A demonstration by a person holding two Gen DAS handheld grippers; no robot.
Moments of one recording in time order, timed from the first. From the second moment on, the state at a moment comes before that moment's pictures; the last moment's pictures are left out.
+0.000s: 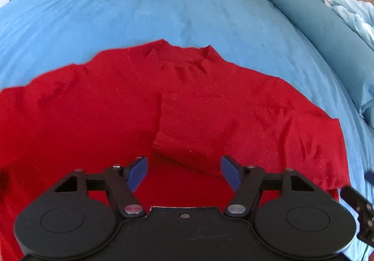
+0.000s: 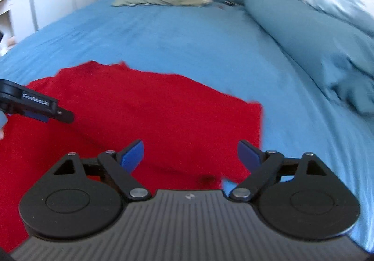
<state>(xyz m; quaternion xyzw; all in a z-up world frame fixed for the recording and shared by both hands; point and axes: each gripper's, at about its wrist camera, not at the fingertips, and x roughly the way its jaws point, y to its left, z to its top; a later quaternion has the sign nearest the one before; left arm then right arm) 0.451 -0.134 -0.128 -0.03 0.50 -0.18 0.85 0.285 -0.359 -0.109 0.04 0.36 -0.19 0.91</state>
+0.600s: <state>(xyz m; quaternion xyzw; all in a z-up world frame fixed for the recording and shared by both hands) 0.470 -0.120 -0.056 -0.07 0.37 -0.14 0.92 0.297 -0.389 -0.151 0.12 0.40 -0.30 0.86</state>
